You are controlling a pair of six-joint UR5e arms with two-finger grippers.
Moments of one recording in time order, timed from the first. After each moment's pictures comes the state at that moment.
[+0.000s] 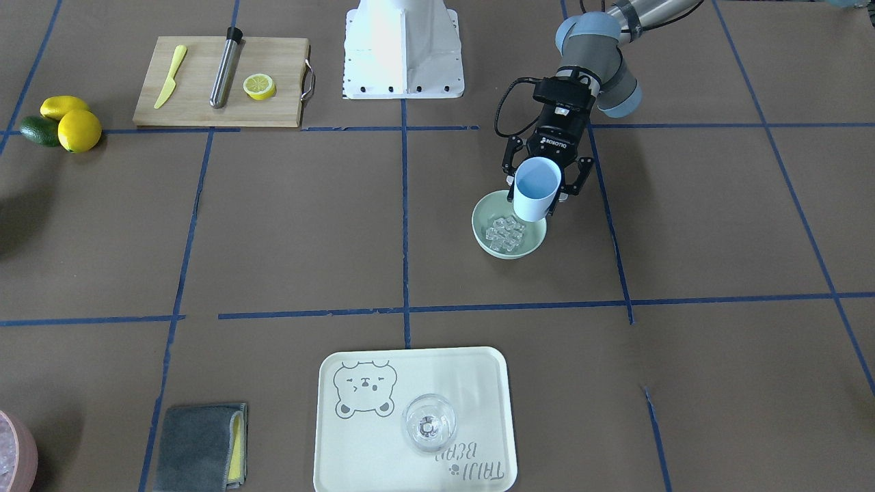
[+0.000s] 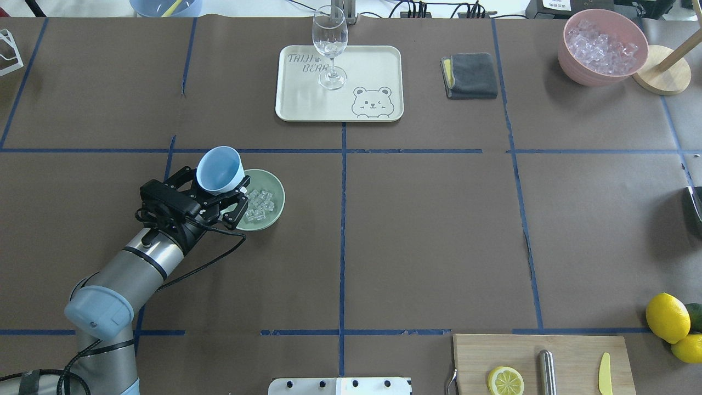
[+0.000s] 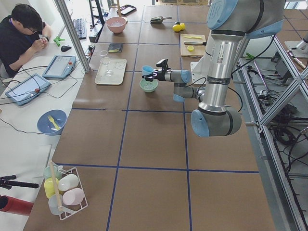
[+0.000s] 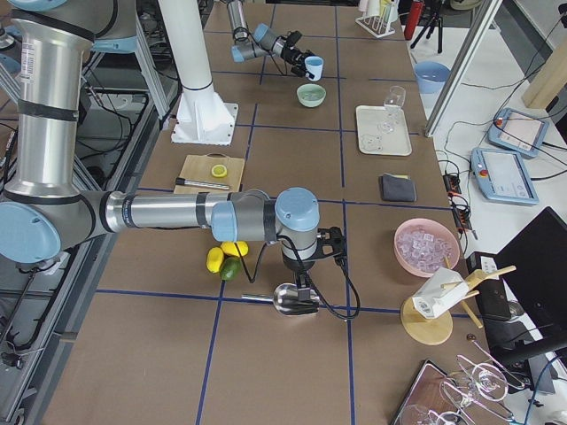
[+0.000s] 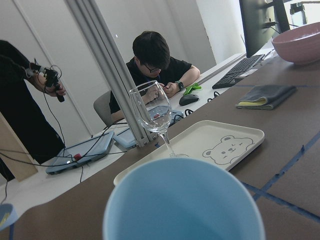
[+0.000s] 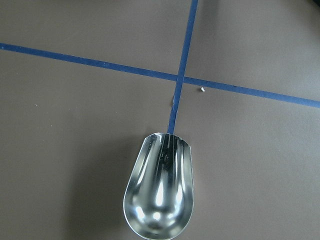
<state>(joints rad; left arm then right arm) -0.30 -1.78 -1.64 -2.91 -0.83 -0.66 1.58 -1.73 1.81 -1.56 2.33 -0.12</state>
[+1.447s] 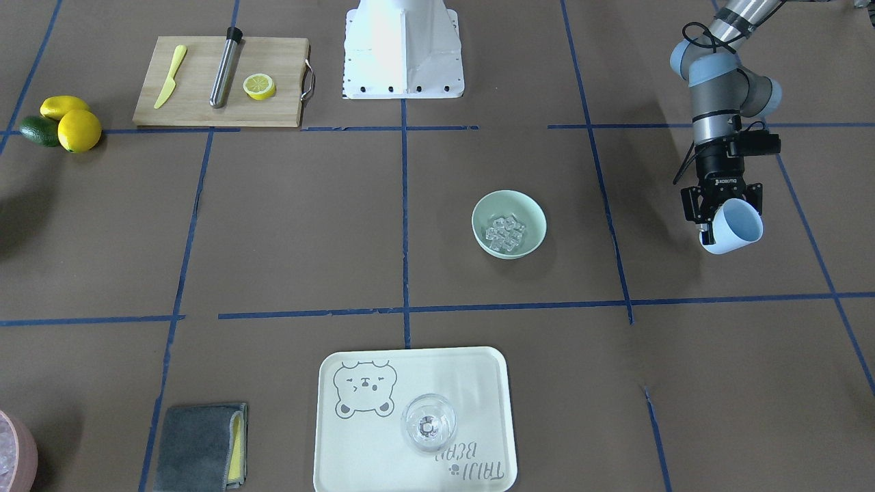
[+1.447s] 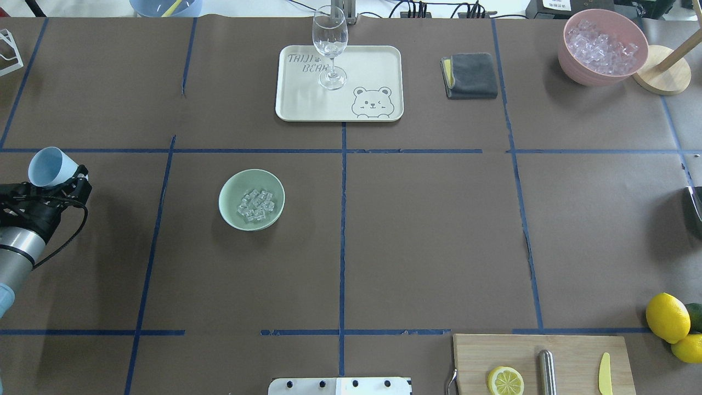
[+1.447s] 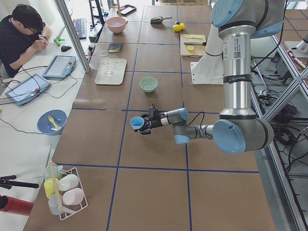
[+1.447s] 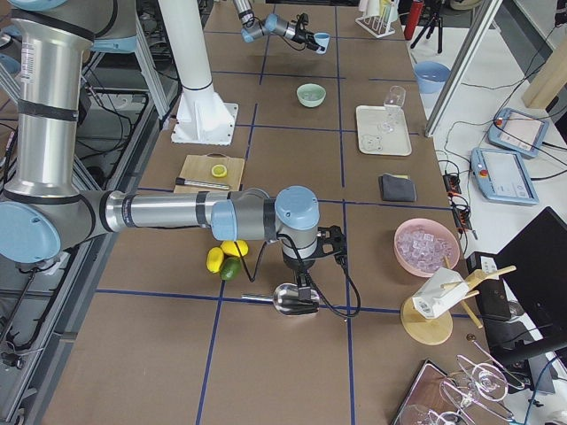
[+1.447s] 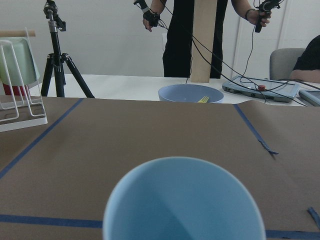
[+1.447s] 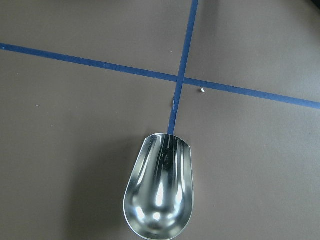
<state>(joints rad) -0.44 -1.45 -1.44 -2.92 -0.73 -1.21 1.58 -1.73 1.82 -1.56 2.33 -0.12</state>
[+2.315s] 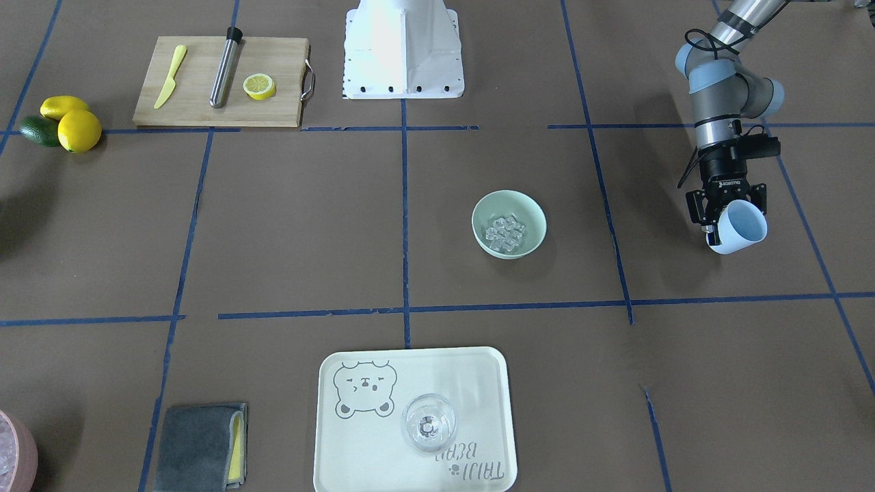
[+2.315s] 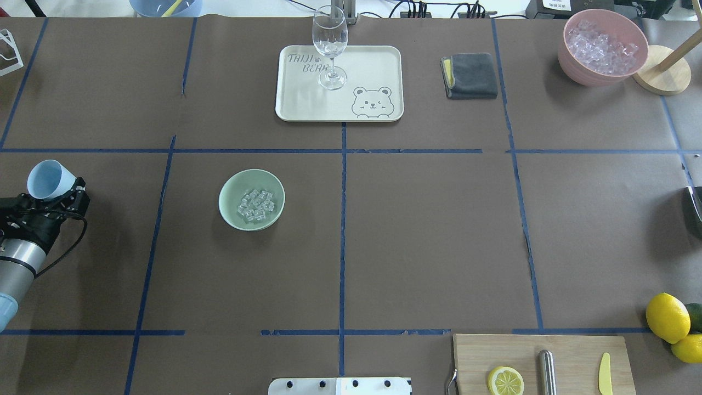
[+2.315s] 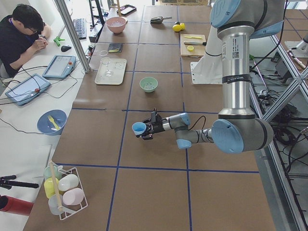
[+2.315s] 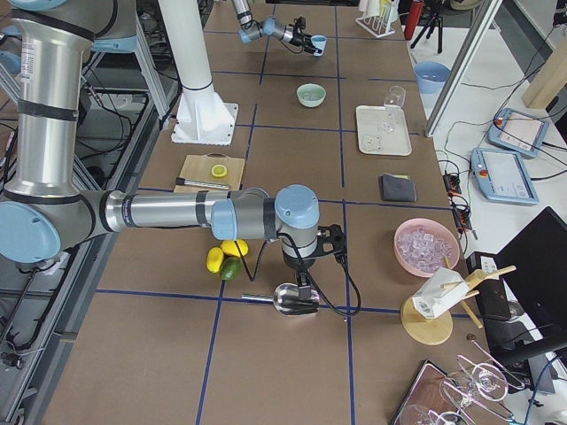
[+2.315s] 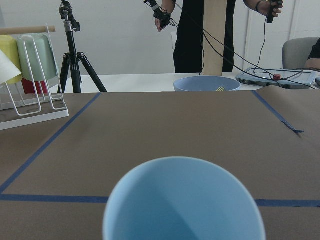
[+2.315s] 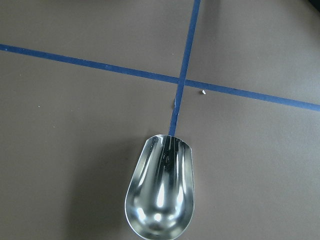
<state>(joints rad) -0.39 -1.45 -1.40 -2.92 -0.70 -1.22 1.58 -1.73 1.82 -1.56 2.33 -0.12</state>
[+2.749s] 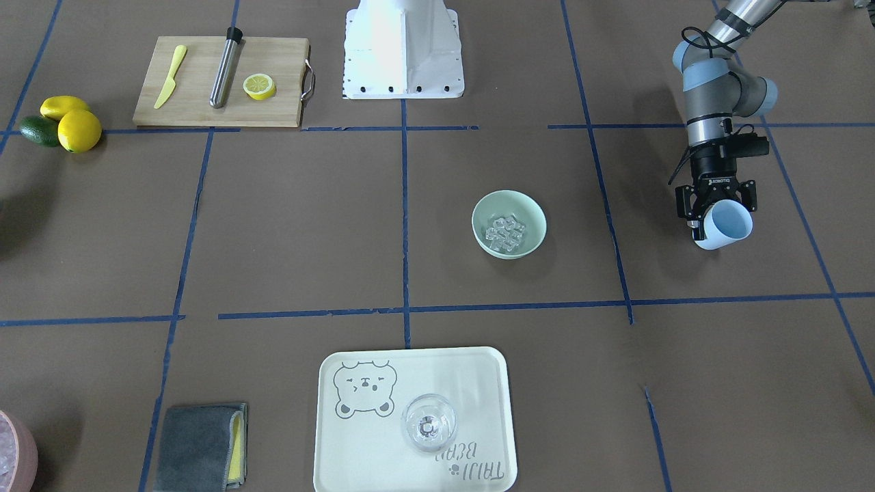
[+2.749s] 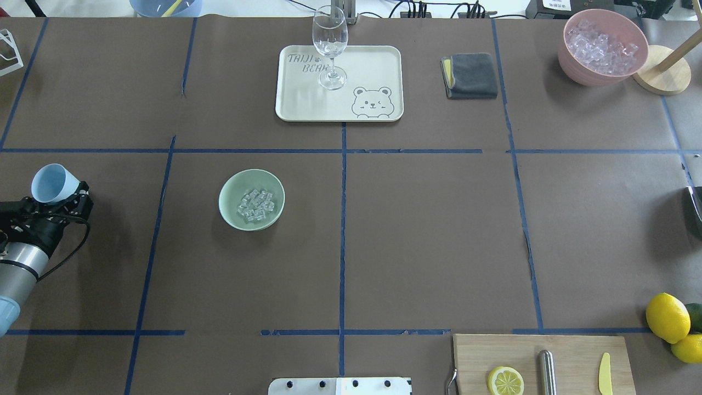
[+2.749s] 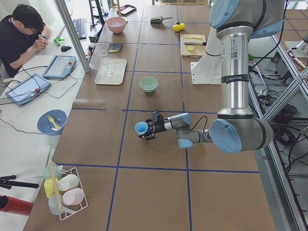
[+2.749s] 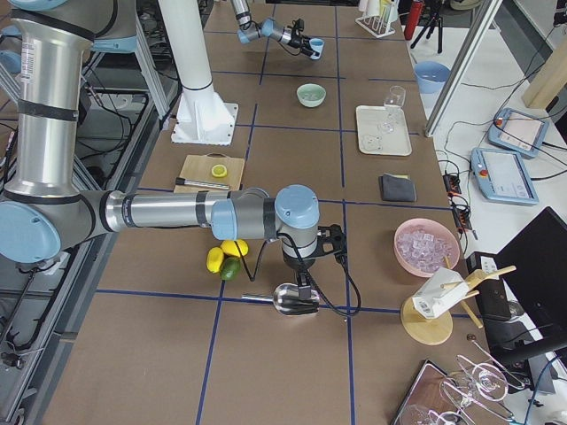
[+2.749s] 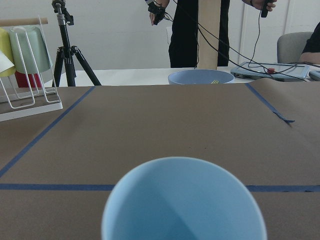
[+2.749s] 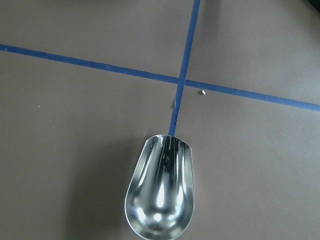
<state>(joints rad) -0.37 -1.44 -1.40 -2.92 -0.69 -1.23 1.58 -1.73 1.82 -1.56 2.33 -0.12</state>
